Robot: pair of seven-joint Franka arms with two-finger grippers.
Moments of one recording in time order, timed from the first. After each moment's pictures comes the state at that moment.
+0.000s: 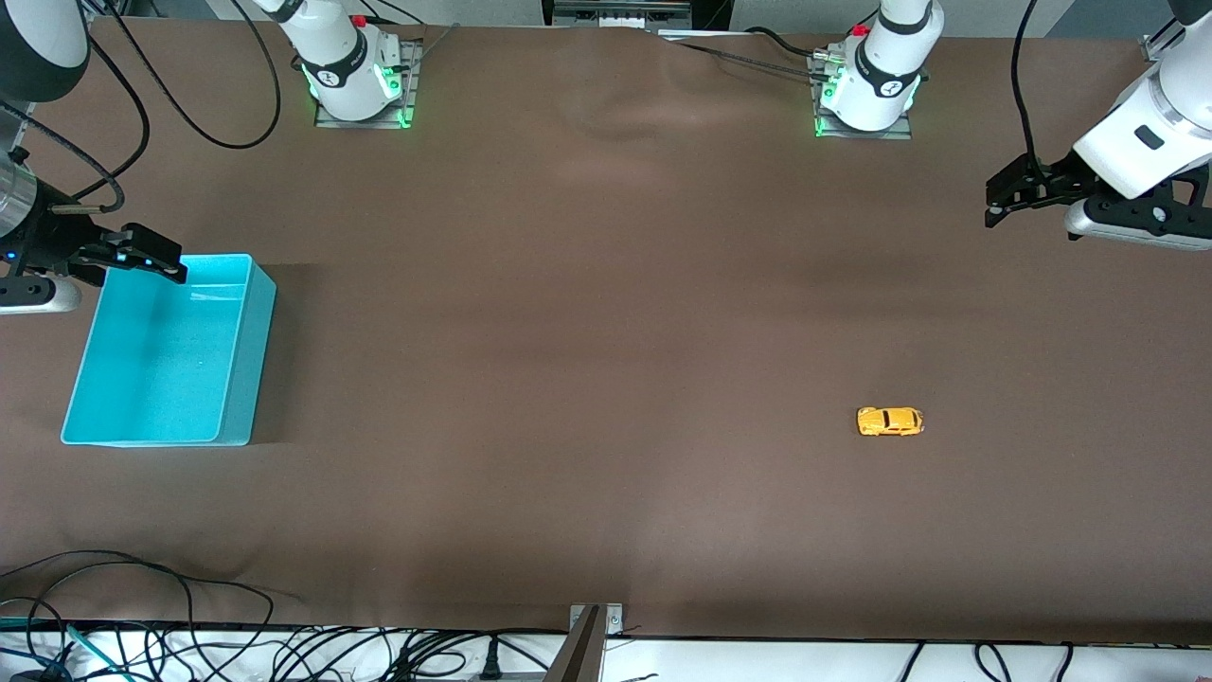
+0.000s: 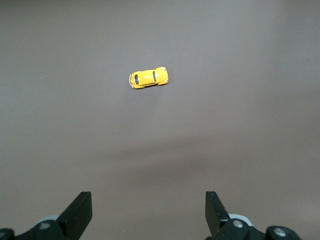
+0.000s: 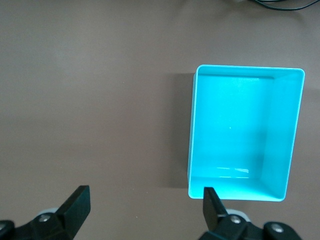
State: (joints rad) left arm 0.08 -0.08 -0.15 -1.73 -0.01 1.62 0.09; right arm 0.01 0.13 0.00 -1.53 0.00 1.64 -0.04
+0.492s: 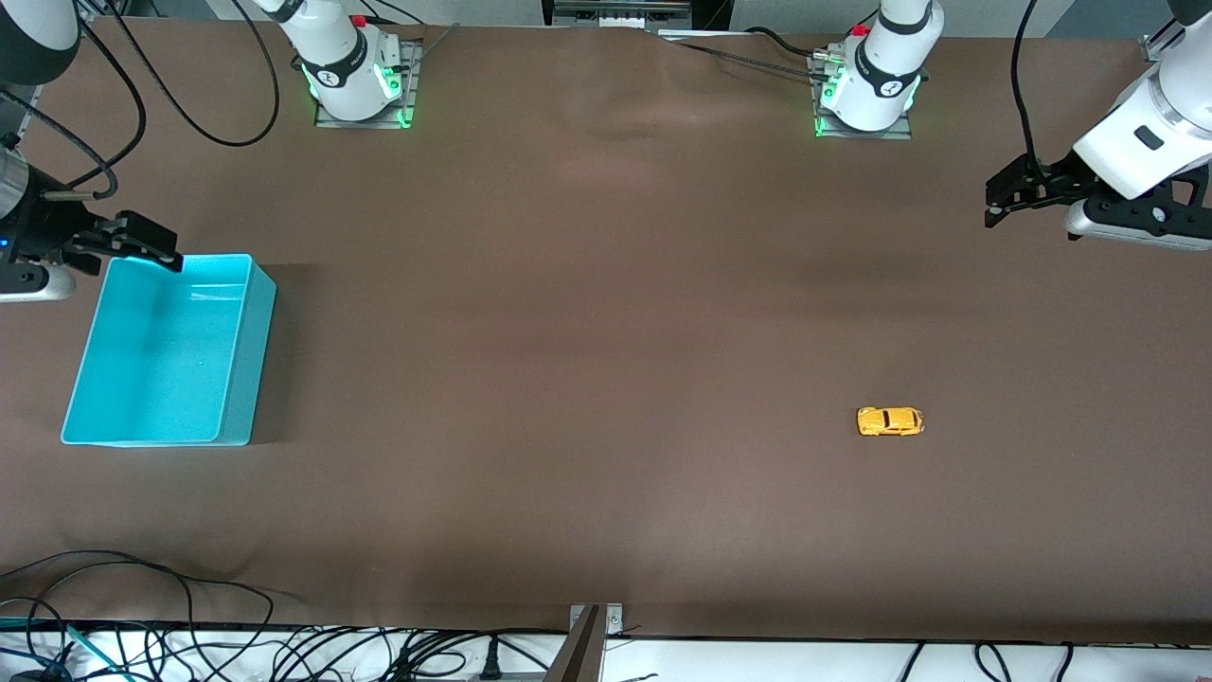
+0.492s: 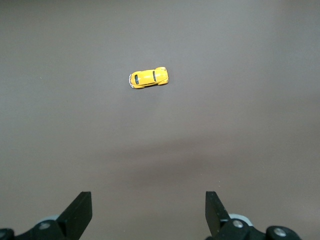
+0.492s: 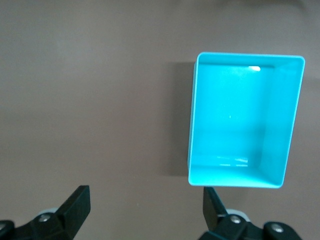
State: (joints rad) left arm 0.08 -0.08 -0.15 -1.73 -0.01 1.62 0.09; right arm 0.01 0.11 0.00 -1.52 0.00 1.56 -0.04
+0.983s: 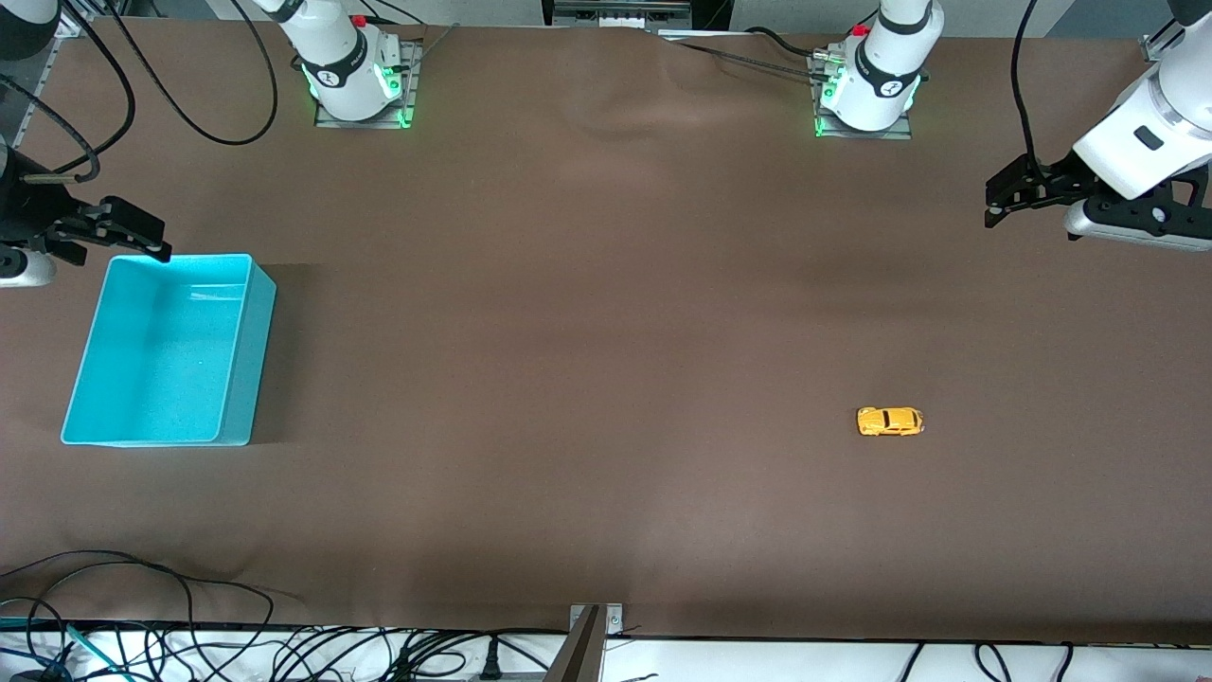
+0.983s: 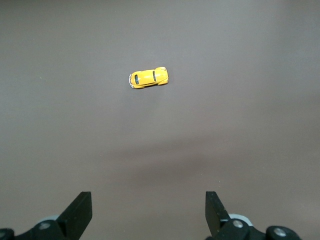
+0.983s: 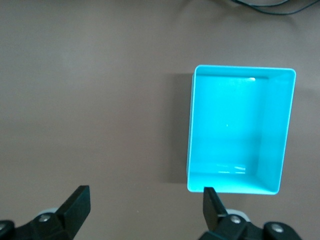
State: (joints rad) left arm 0.08 -0.08 -0.15 -1.73 -0.01 1.62 0.09; right arm 0.01 0.12 0.01 -1.48 0.00 1.60 -0.04
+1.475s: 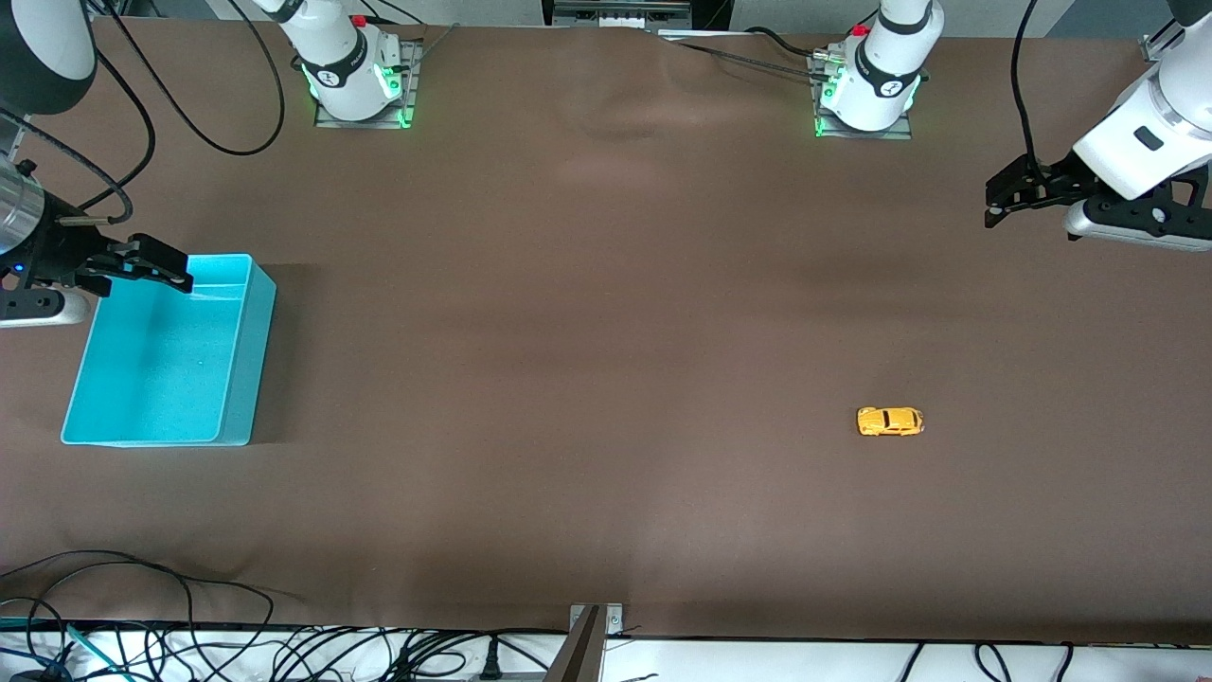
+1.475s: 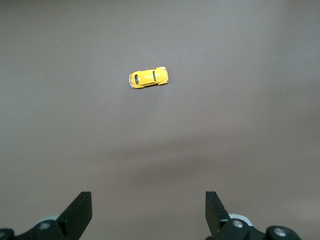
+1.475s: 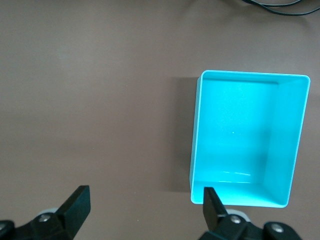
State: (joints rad) left arm 0.08 -0.08 -0.14 -1.73 -0.01 1.62 0.09; right arm 0.02 0.18 0.01 -1.48 0.00 1.63 -0.04
